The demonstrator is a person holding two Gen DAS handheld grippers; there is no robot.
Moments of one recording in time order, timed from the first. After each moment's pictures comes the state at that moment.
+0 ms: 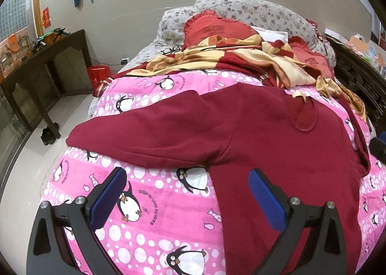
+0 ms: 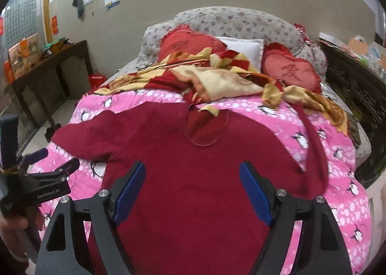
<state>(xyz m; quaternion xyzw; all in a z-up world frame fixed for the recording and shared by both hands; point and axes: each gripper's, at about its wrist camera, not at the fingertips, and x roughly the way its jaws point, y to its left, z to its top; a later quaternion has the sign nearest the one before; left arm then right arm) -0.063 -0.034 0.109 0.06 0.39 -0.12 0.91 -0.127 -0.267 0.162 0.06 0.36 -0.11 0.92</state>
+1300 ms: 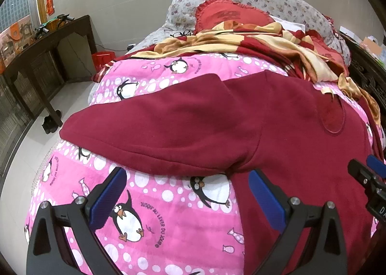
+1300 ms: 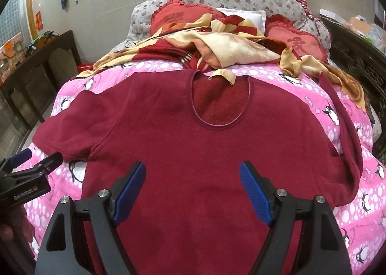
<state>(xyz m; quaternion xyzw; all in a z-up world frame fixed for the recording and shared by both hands) -0.016 -0.025 0.071 0.06 0.42 -0.09 0.90 -0.065 -0.257 0.088 0.09 0.41 -0.13 0.90</state>
